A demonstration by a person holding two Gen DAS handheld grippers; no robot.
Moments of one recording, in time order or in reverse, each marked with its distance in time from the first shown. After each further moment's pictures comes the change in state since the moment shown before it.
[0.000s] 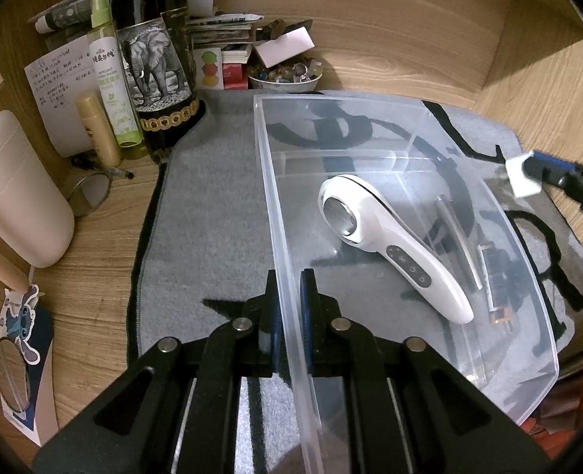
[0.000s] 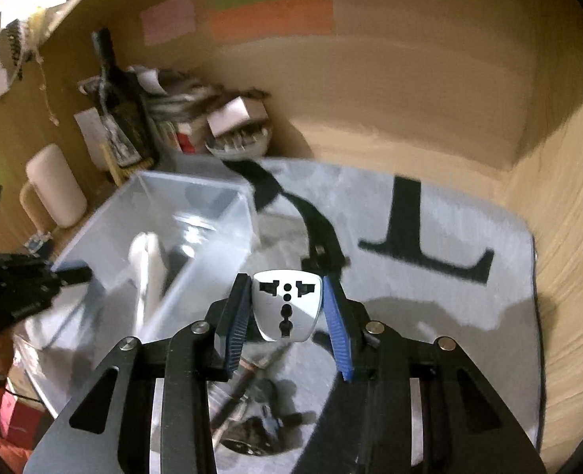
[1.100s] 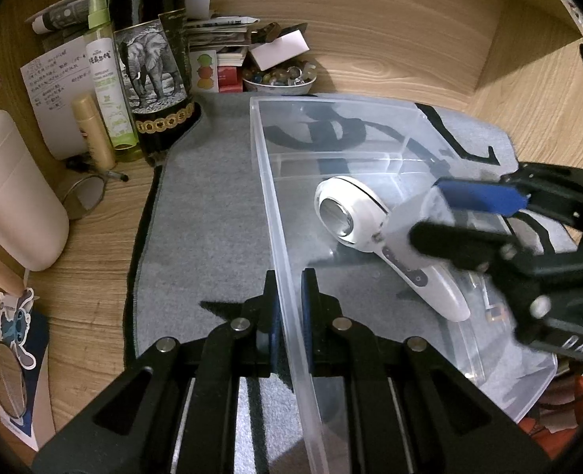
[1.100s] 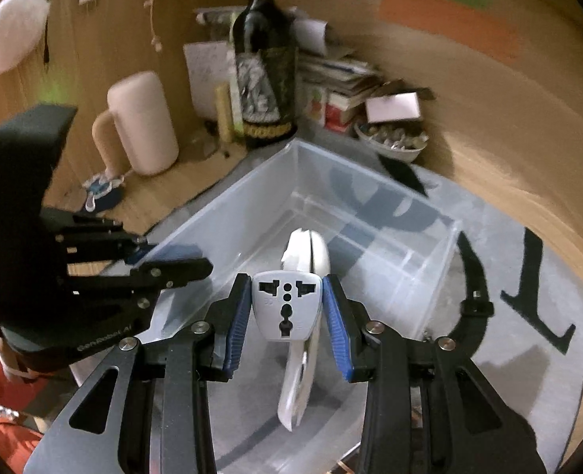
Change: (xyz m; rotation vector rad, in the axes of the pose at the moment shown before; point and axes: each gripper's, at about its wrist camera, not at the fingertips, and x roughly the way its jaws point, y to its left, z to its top) left arm -0.001 0.001 -0.002 0.005 -0.015 -0.031; right arm 0.043 0.125 0.008 -0.273 0.115 0.194
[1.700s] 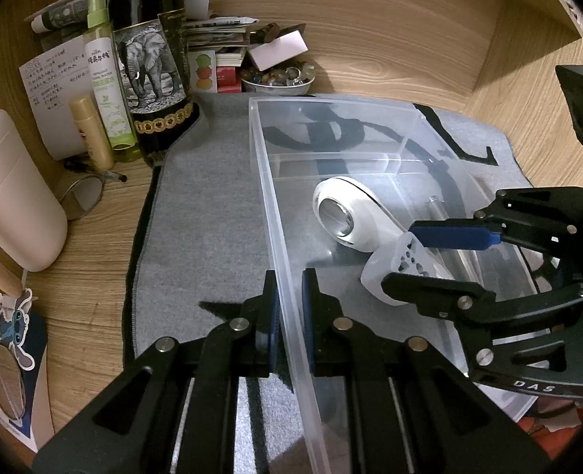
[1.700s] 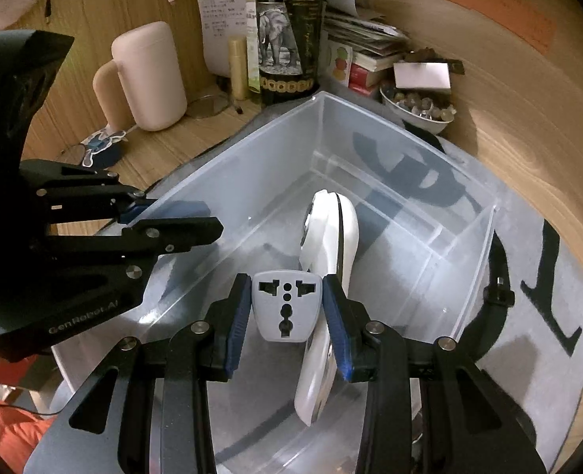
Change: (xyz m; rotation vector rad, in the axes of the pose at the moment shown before) left arm 0.000 0.001 0.000 0.000 -0.001 -0.005; right arm 0.021 0.010 -0.007 -0.047 0.115 0.014
